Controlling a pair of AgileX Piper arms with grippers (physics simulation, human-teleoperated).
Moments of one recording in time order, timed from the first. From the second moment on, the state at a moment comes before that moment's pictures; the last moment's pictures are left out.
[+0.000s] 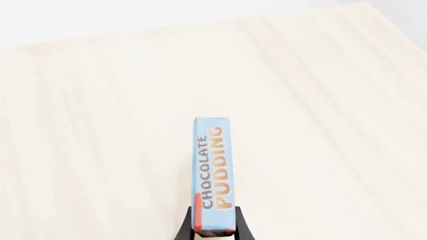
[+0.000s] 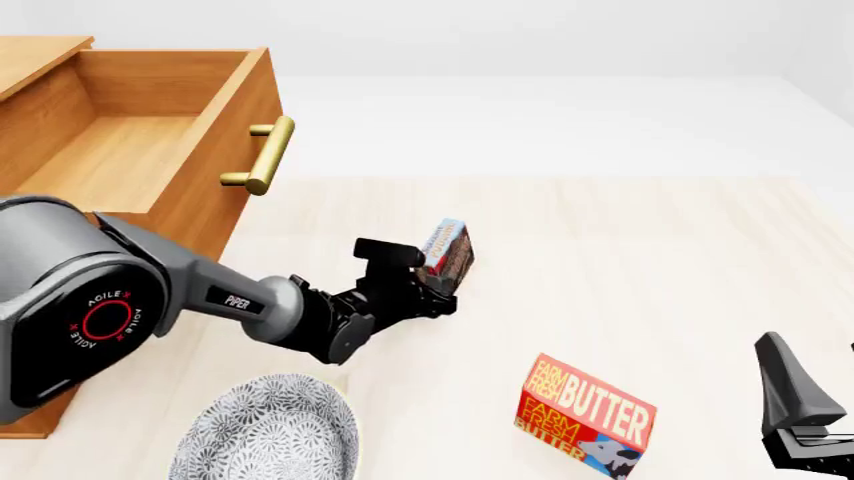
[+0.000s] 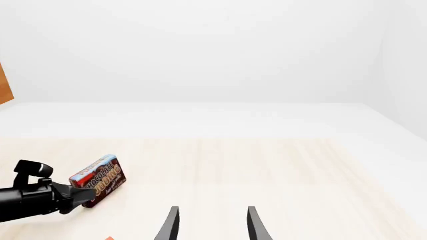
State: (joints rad) left arm -0.63 2.13 -1.02 -0.54 -0.28; right arm 0.00 0.02 0.00 -0.01 0.00
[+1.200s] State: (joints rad) left arm -0.74 1.74 -0.79 -0.51 -0.25; right arm 0.00 0.02 0.00 -0.01 0.00
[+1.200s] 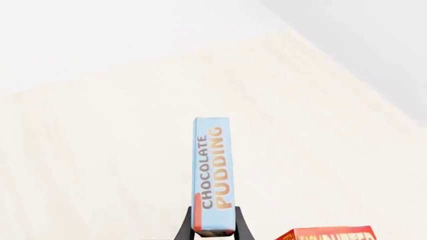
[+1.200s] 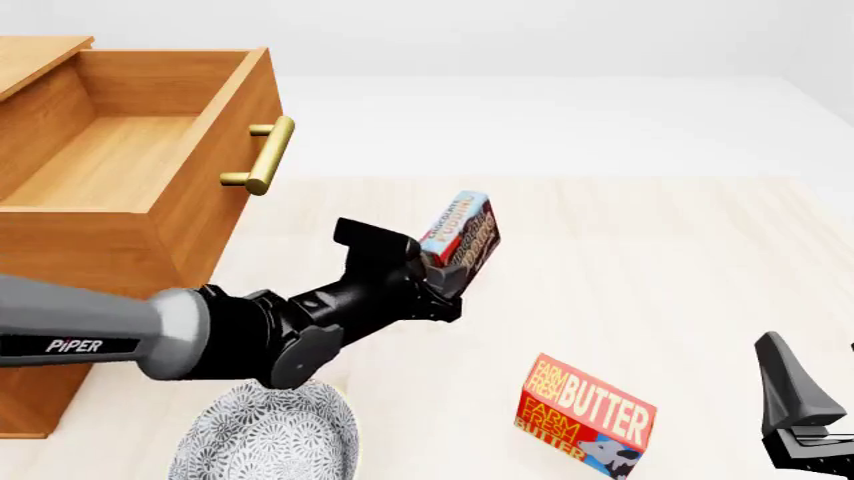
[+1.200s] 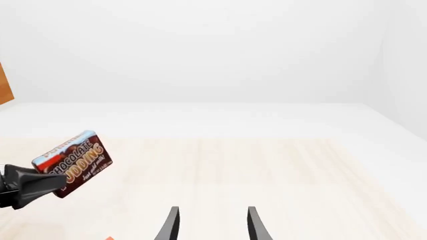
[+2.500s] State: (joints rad) left arm -0.75 1.27 -0.77 -0.20 -0.14; right arm 0.00 0.02 0.00 -0.01 0.00
